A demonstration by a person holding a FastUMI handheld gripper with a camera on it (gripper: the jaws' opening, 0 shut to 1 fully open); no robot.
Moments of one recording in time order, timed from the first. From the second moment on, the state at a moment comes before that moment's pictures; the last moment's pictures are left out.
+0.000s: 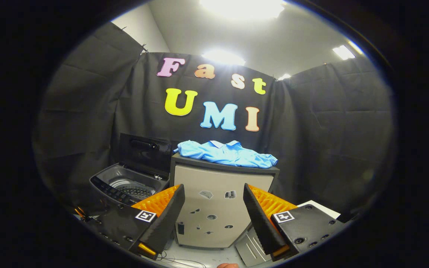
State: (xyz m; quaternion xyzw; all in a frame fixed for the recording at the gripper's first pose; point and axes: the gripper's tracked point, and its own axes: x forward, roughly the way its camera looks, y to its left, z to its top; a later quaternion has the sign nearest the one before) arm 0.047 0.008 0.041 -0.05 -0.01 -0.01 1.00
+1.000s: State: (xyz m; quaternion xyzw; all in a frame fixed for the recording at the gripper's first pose) arm 0.230 -0.041 0.176 -0.01 0.01 0.02 1.00
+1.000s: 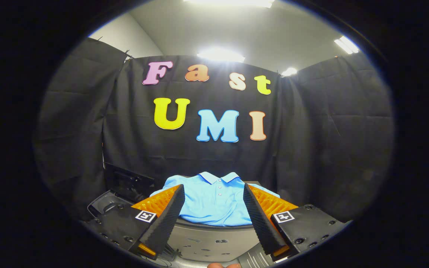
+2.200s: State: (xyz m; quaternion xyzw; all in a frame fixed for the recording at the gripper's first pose) arm 0.405 -0.073 0.085 0.02 0.22 0.03 0.97
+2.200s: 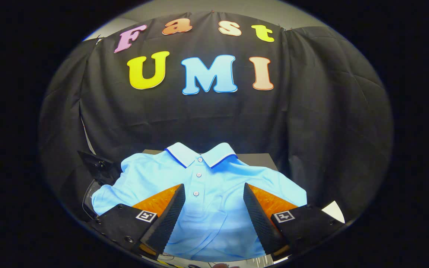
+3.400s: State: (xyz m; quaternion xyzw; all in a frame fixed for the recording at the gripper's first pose) arm 0.415 -0.037 0.040 0.00 0.29 0.12 0.95
